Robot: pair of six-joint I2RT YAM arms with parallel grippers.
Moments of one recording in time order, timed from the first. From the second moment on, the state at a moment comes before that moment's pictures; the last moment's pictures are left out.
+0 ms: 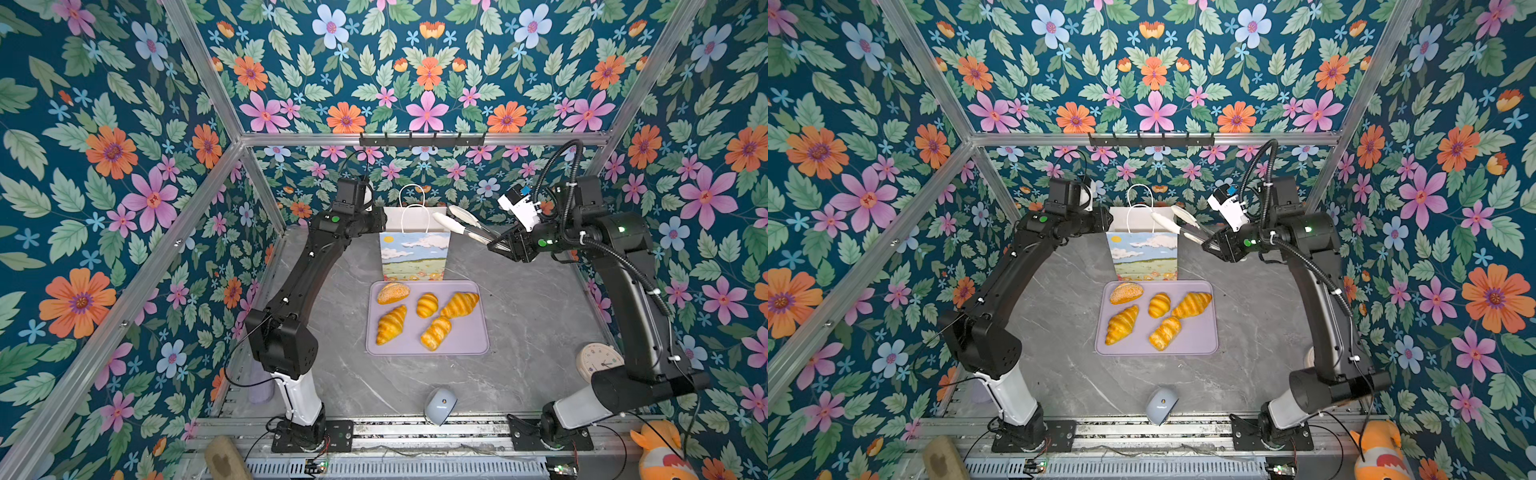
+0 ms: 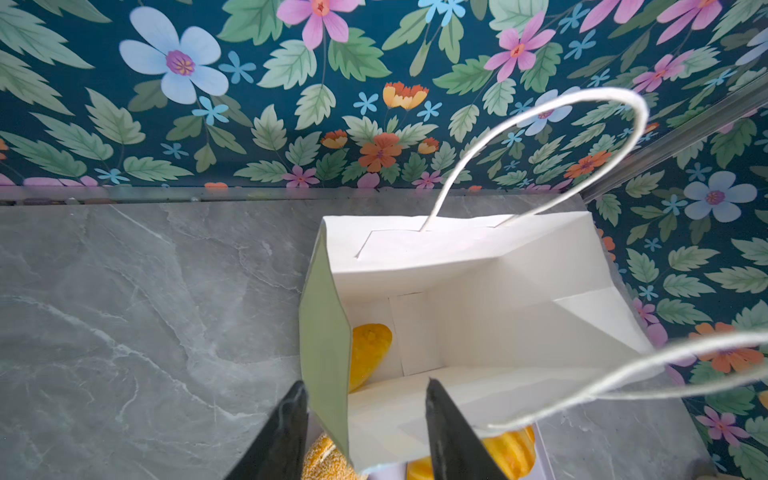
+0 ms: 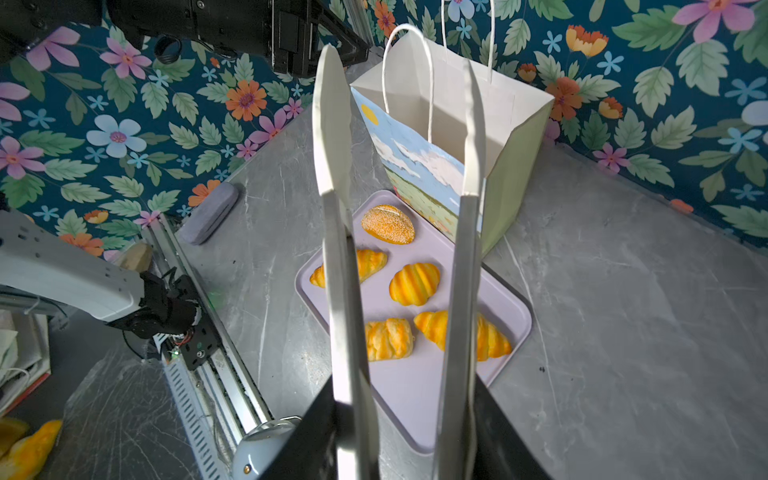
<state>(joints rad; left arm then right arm) -0.35 1.78 1.89 -0.72 0.10 -0.29 0.21 1.49 2.02 -1.31 -0.57 -0.21</state>
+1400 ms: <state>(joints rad) -0.35 1.52 1.41 -0.58 0.02 -0.26 0.46 1.21 1.29 -1.32 -0.17 0.54</state>
